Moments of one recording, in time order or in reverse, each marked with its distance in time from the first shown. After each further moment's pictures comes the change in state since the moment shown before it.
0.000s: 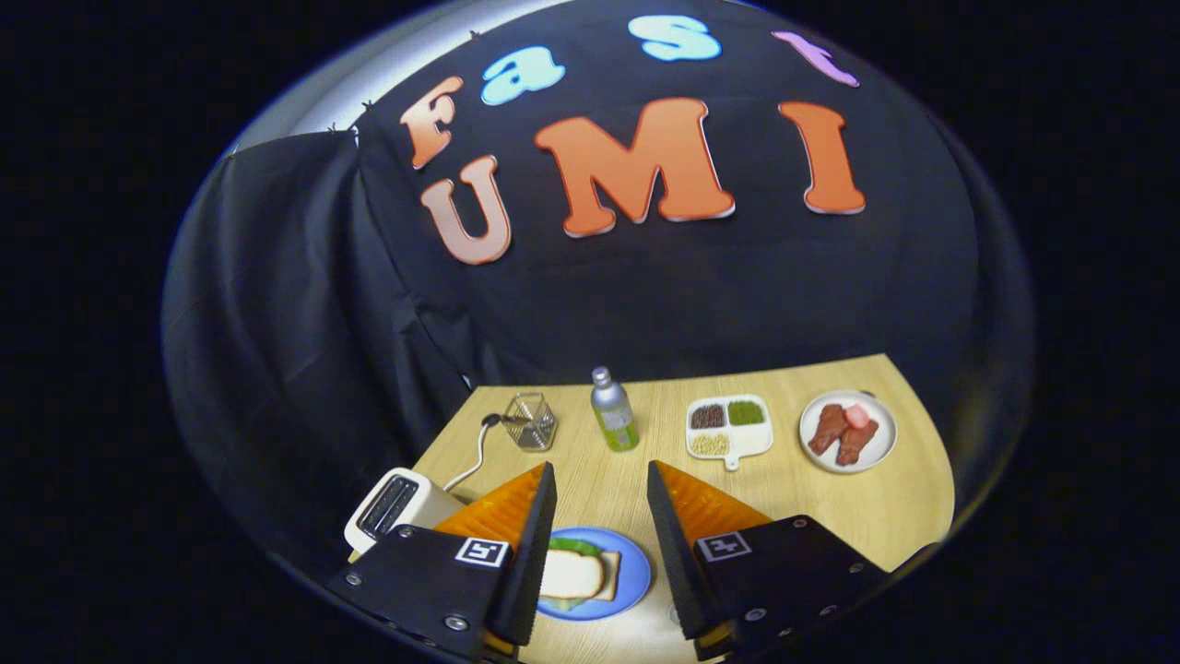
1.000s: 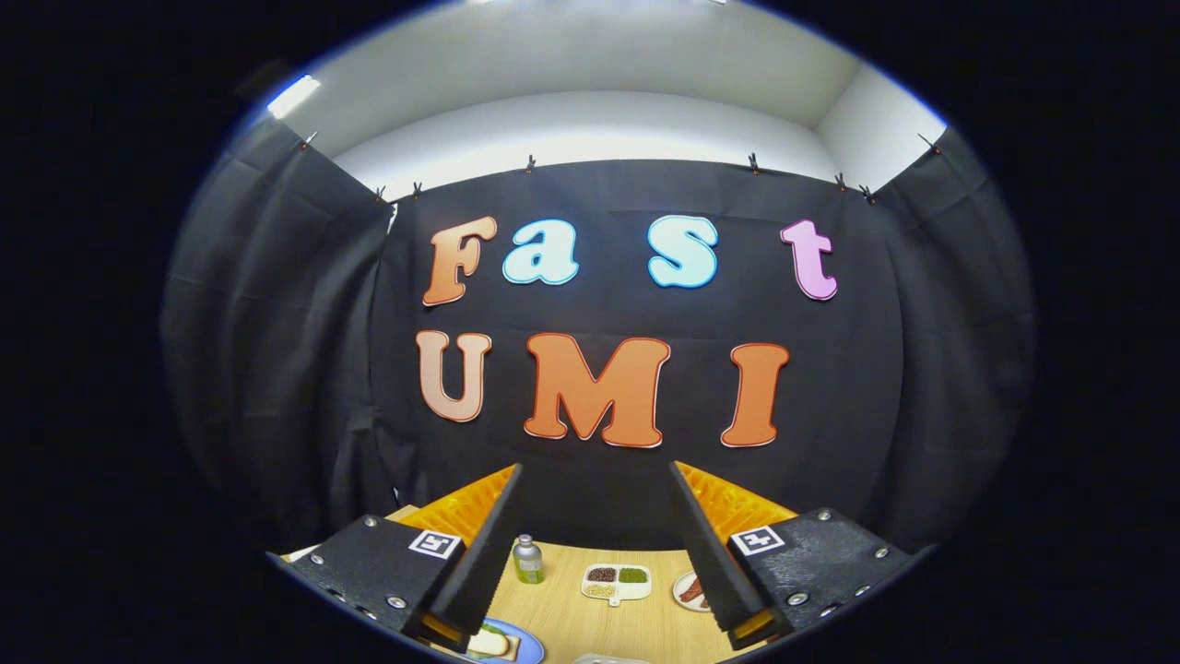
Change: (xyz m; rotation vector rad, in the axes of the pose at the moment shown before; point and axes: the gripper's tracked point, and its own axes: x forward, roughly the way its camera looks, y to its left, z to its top) arm -0.116 -0.003 0.153 -0.249 -0.509 -0.199
